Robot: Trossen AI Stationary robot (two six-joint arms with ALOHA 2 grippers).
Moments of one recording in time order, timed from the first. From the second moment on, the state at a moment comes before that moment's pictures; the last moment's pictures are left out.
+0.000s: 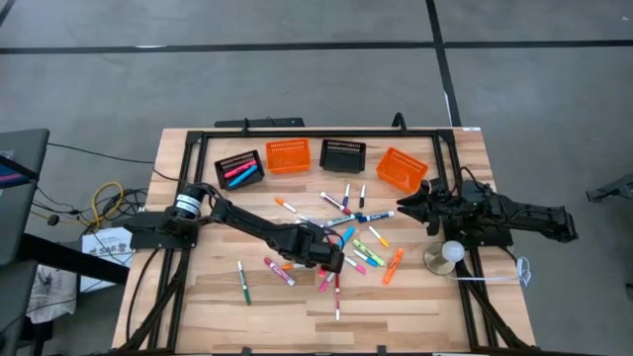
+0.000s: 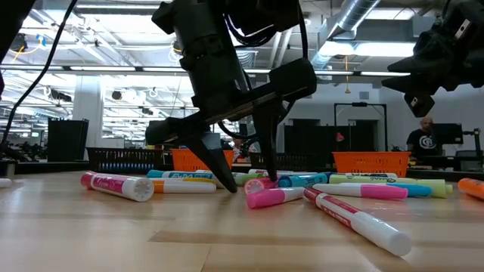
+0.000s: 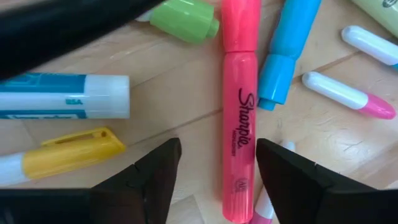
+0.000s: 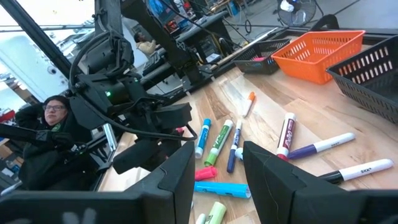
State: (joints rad) left arm -0.29 2.11 1.44 -0.56 -0.11 -1.47; right arm -0.13 0.01 0.09 -0.21 -0.11 0.46
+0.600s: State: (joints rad) left arm -0.25 2.11 1.44 -0.57 -0.07 -1.47; right arm -0.13 0.01 0.09 -0.21 -0.11 0.46
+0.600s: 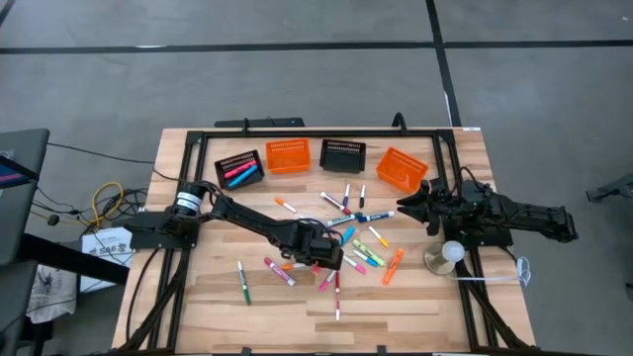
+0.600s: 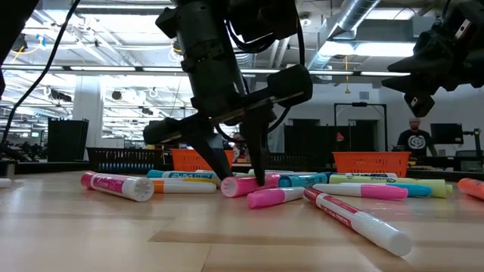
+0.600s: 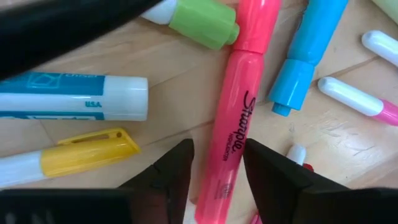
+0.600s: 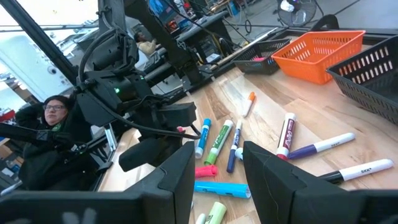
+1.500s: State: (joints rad) left arm -0.24 2.05 1.43 -0.56 -0.10 -1.48; right arm -0.13 0.01 0.09 -0.21 -0.10 0.46
